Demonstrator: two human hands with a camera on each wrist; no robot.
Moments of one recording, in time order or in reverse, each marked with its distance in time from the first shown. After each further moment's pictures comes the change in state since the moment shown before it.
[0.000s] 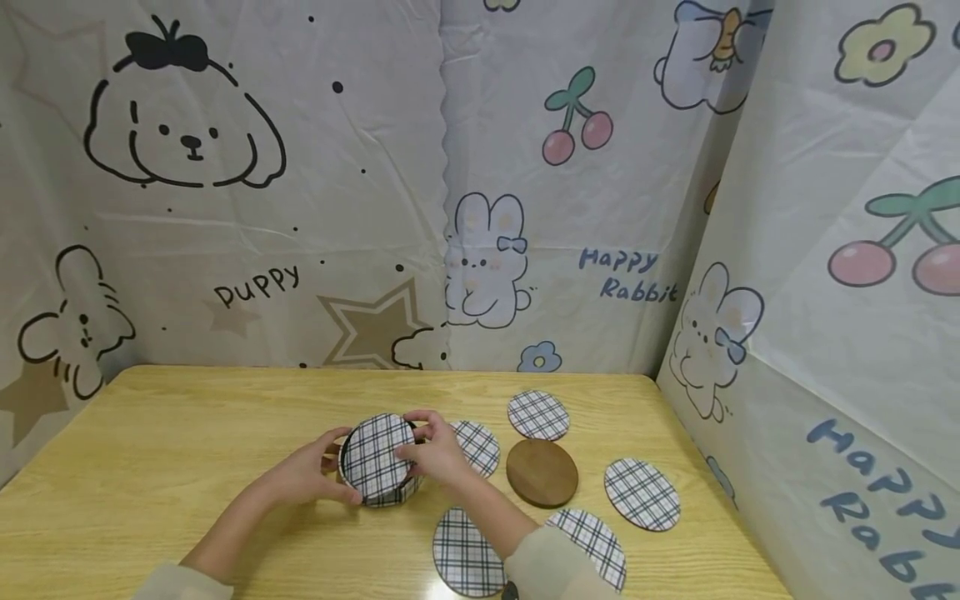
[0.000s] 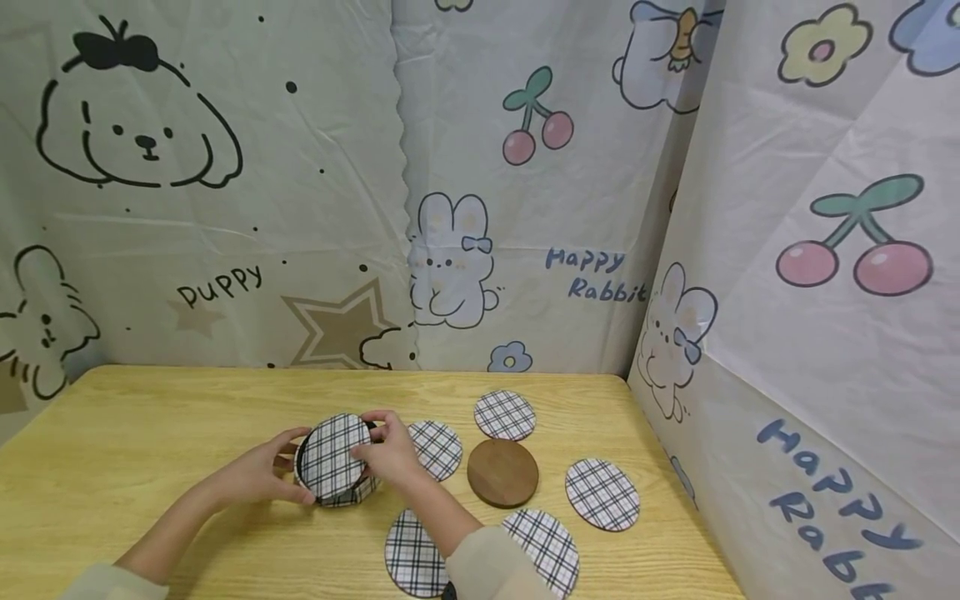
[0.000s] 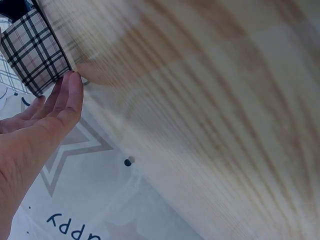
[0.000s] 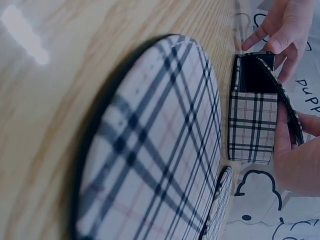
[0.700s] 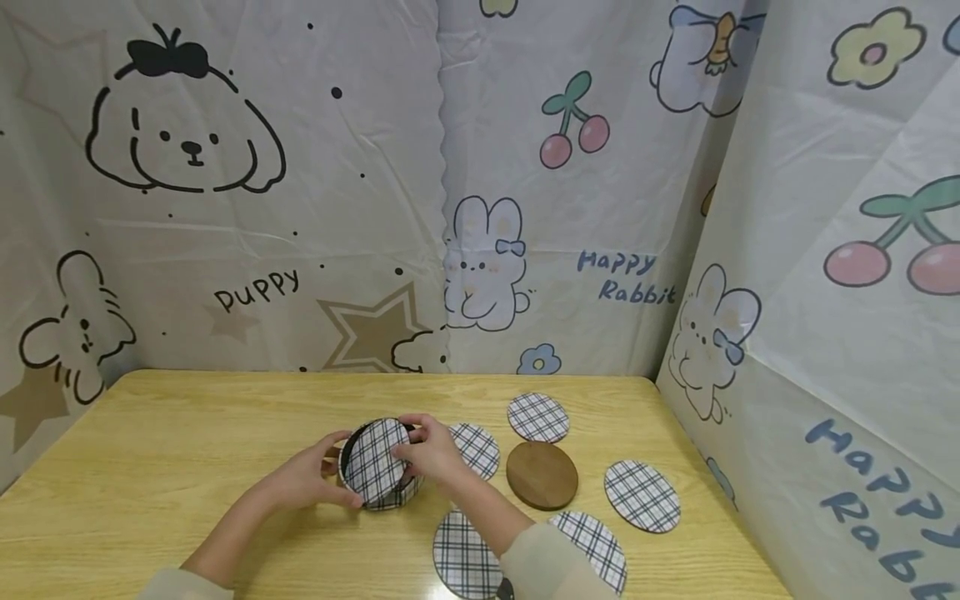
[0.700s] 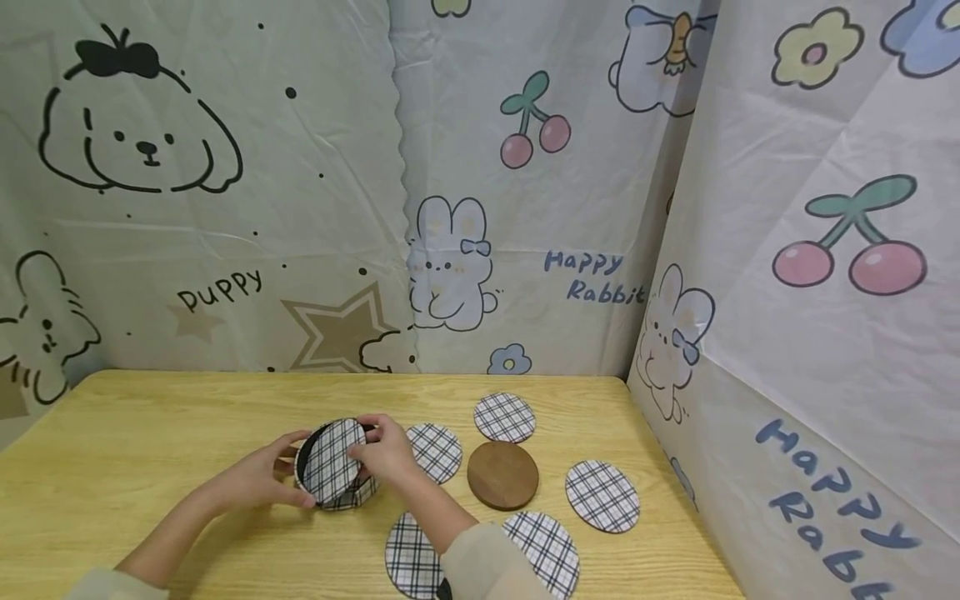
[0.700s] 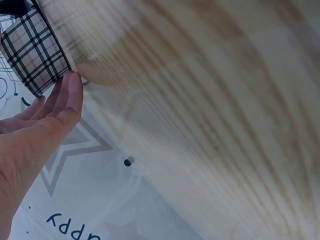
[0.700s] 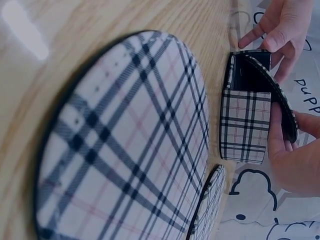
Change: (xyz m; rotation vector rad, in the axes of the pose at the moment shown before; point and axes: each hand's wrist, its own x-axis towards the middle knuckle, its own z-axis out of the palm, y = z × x) left_hand 0.000 -0.002 0.000 -0.014 0.002 0.017; right_hand 0.002 -0.006 0.005 -0.106 0.011 0.019
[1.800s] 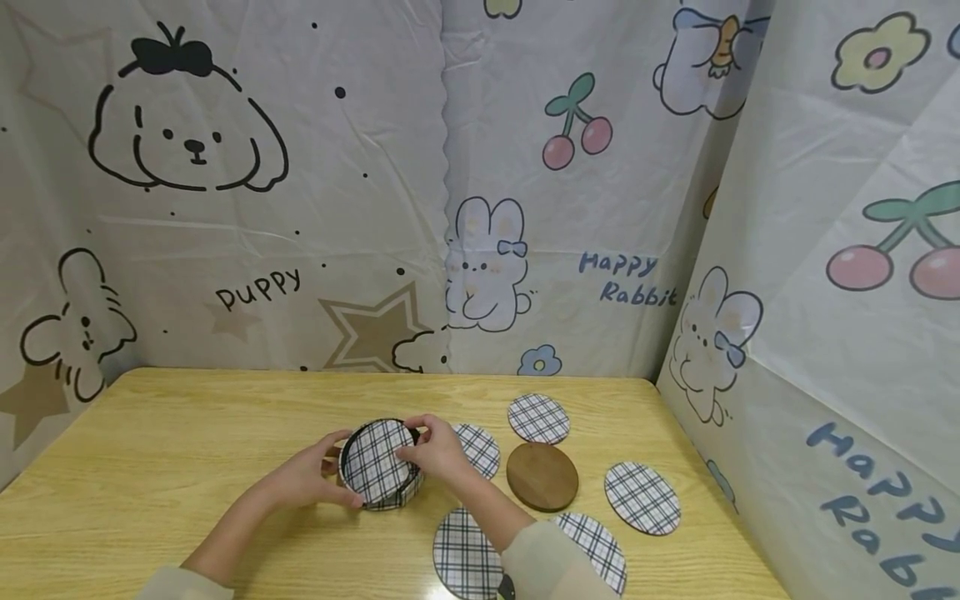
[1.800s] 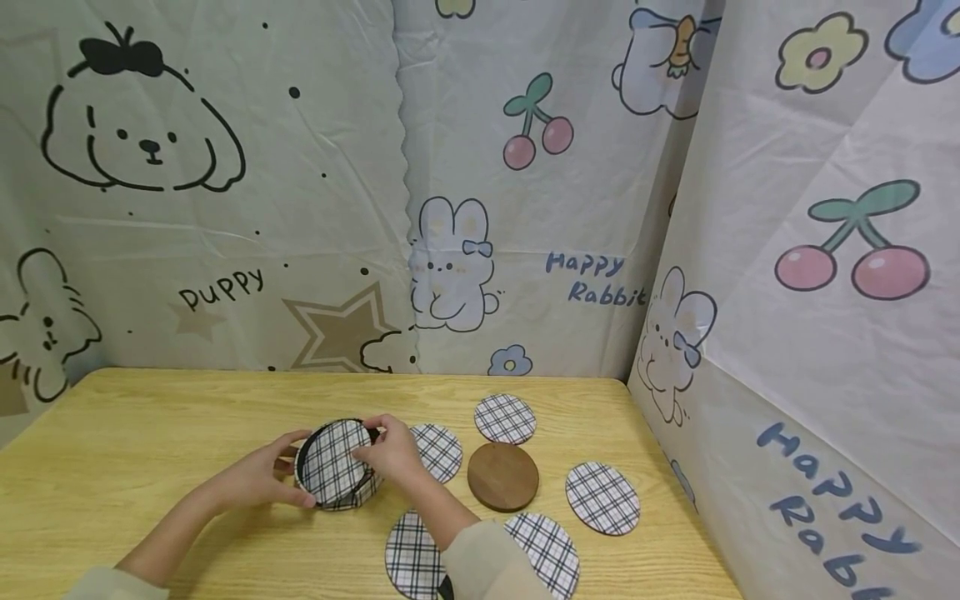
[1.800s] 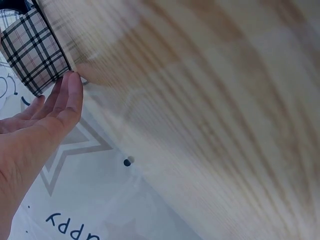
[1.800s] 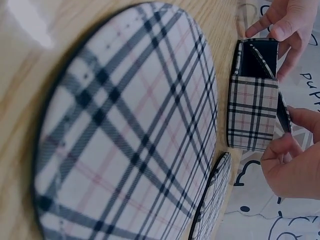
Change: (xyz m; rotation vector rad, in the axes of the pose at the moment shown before) left_hand 0.003 -0.005 -0.001 -0.002 -0.006 0.015; right_hand 0.001 0.001 -0.008 -0.258 0.050 -0.053
